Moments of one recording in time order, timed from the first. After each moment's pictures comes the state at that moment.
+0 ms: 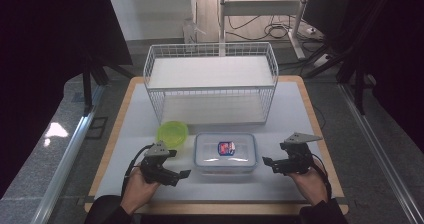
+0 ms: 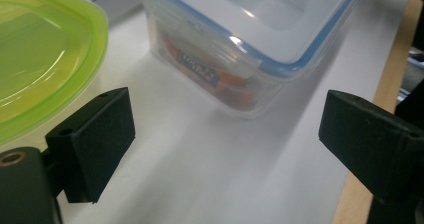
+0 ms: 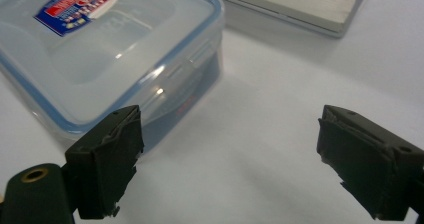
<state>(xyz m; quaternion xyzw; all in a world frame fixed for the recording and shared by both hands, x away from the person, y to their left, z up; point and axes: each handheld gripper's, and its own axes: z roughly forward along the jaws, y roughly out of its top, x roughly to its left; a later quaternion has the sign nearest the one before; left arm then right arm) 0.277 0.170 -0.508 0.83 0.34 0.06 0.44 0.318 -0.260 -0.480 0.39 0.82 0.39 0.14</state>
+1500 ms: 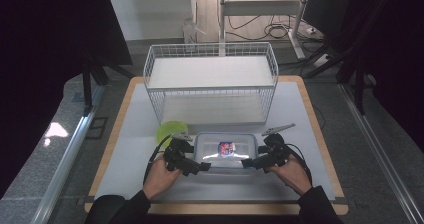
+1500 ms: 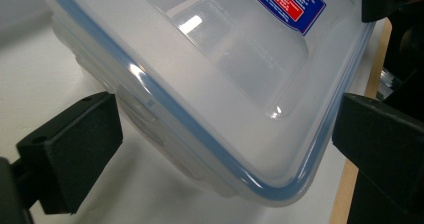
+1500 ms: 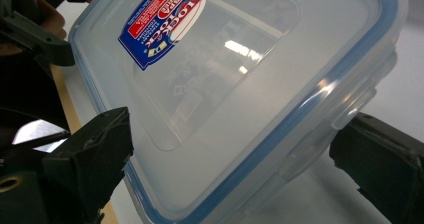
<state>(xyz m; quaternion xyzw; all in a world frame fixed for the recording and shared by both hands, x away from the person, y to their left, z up) 0.319 0.118 -0.507 0.83 0.36 -0.03 0.42 0.350 -0.210 -0.492 0.37 0.84 0.39 -0.06</state>
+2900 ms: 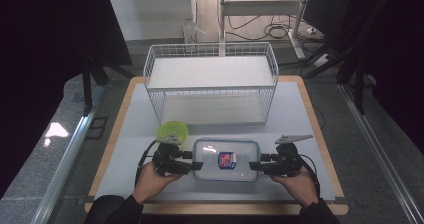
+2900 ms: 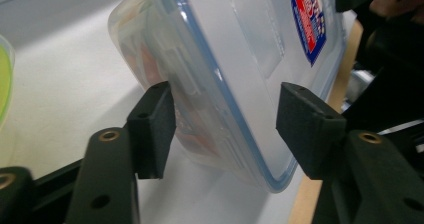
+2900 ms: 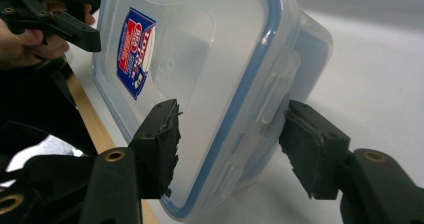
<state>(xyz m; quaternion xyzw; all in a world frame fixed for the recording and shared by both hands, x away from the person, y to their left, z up) 0.300 0.144 -0.496 0.82 0.35 -0.04 0.46 0.311 -0.233 -0.478 0.39 0.81 0.43 -0.03</state>
